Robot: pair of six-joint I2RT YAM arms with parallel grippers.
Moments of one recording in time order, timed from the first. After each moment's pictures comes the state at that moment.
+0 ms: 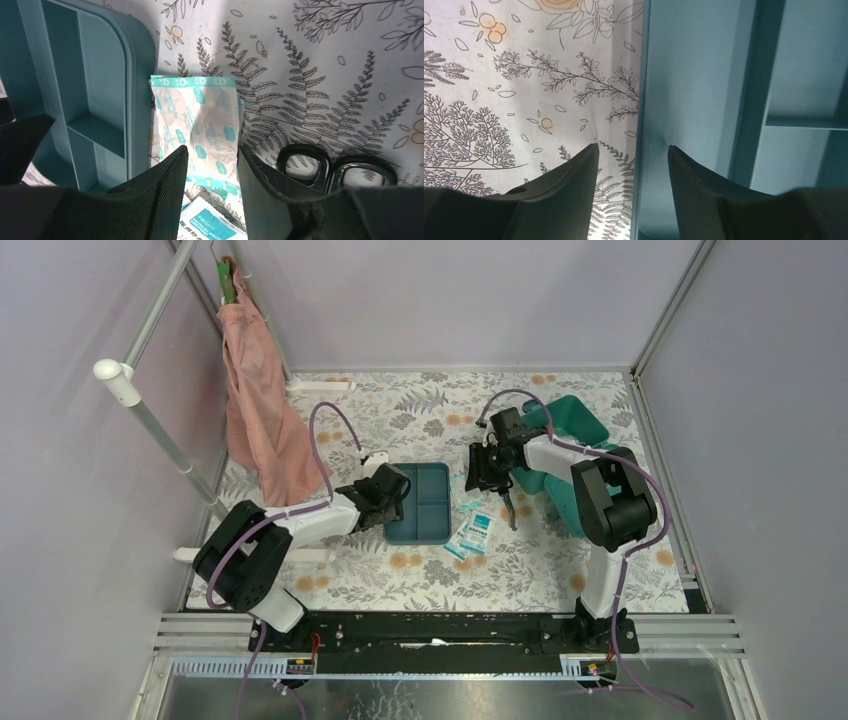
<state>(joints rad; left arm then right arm) -0.65 1.55 0.77 -0.23 -0.35 -0.67 0.39 1.94 1.23 -0.40 -0.34 0.29</state>
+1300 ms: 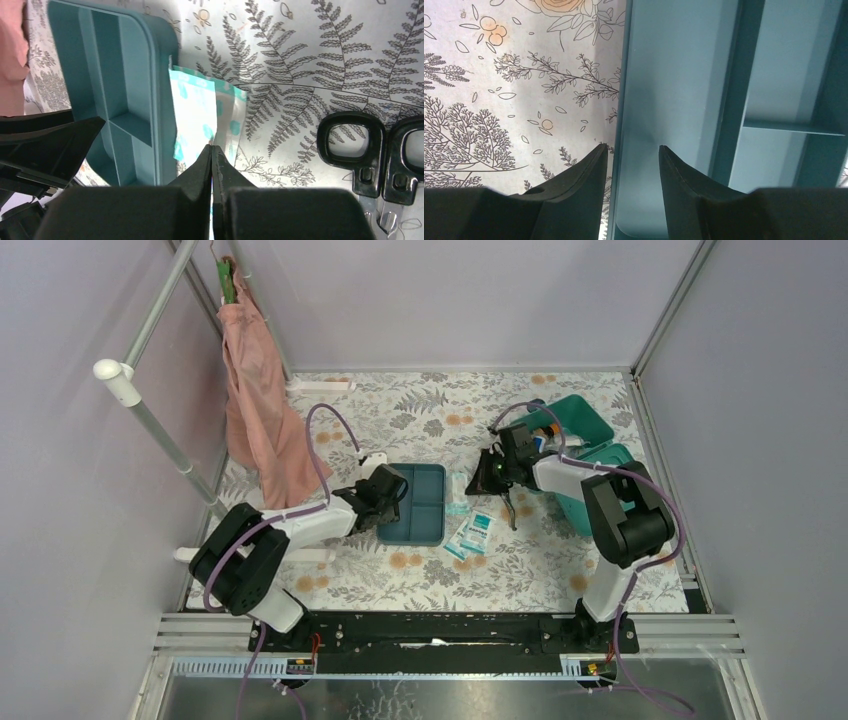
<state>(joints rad) -0.64 1.55 0.74 -0.20 -0.34 -0.66 0.40 1.82 0.99 -0.11 -0.40 0.57</state>
